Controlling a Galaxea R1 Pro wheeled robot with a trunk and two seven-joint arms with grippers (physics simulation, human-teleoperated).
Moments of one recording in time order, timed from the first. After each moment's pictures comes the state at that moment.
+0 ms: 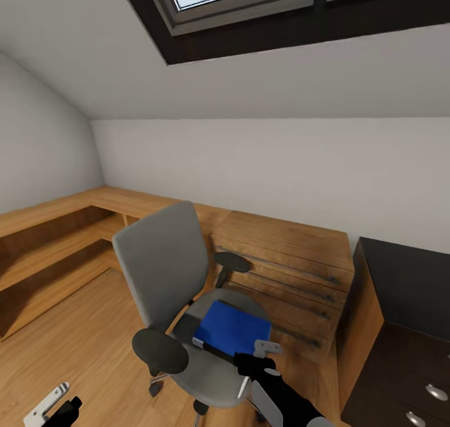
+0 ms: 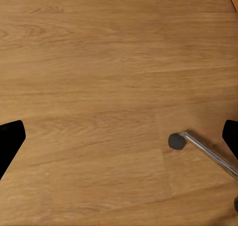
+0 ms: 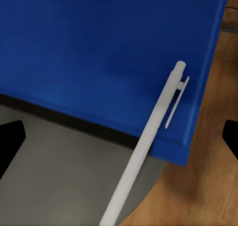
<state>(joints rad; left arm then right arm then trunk) -0.10 0.25 -0.04 -0.90 0.95 -0.05 0.50 -0.51 0.17 0.46 -0.46 -0.56 0.06 -0.30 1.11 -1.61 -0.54</state>
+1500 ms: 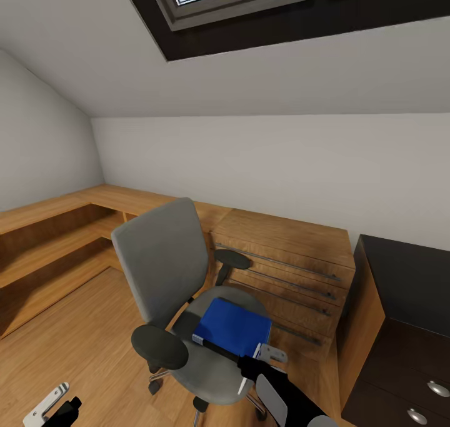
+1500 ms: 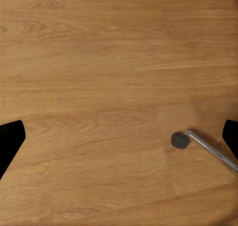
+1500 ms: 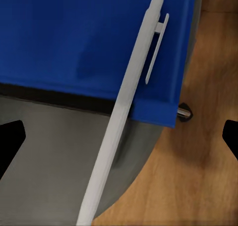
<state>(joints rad) -0.10 0.25 -0.04 -0.90 0.95 -0.05 0.50 -0.51 0.17 0.35 -0.46 -0.65 0.14 -0.30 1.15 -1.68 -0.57</state>
